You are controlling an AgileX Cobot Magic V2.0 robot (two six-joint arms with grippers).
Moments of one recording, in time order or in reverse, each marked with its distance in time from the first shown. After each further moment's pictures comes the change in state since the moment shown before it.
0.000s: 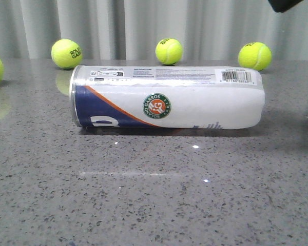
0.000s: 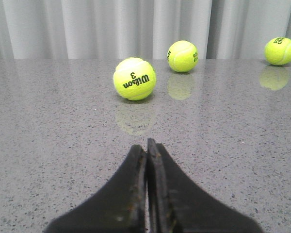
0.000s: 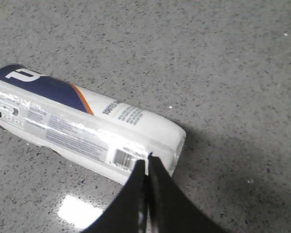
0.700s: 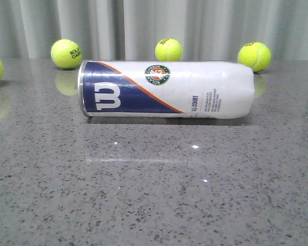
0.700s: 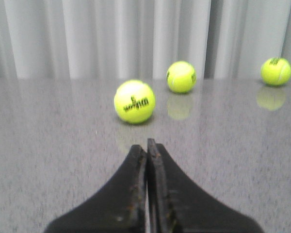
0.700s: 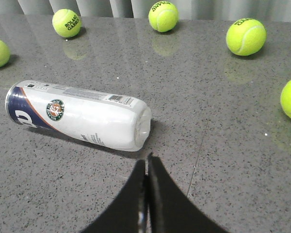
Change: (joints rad) left arm 0.000 0.000 -0.060 -0.002 -0.019 -0.002; right arm 0.000 -0.660 0.458 -0.200 -0.201 0.135
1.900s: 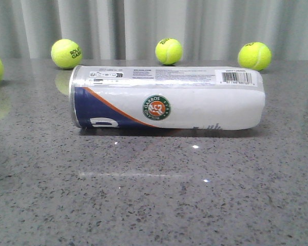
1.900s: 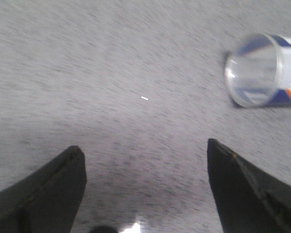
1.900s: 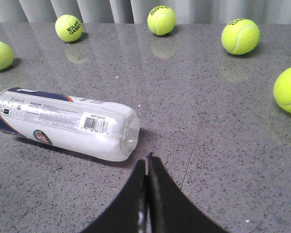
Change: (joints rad) left arm 0.000 0.820 -0.659 -0.372 0.786 0.154; right arm 0.000 -0.135 0.070 0.000 0.021 0.002
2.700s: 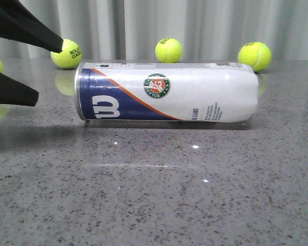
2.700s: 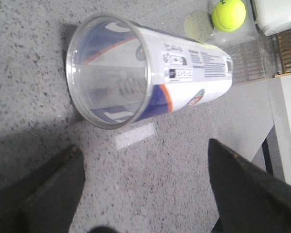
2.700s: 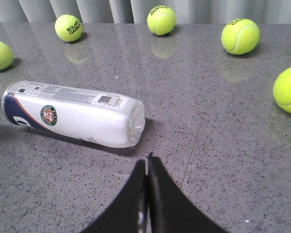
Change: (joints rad) left arm 0.000 0.560 -0.006 -0.892 0.135 0.609; right arm 0.000 0.000 0.000 -0.001 0.000 0.000
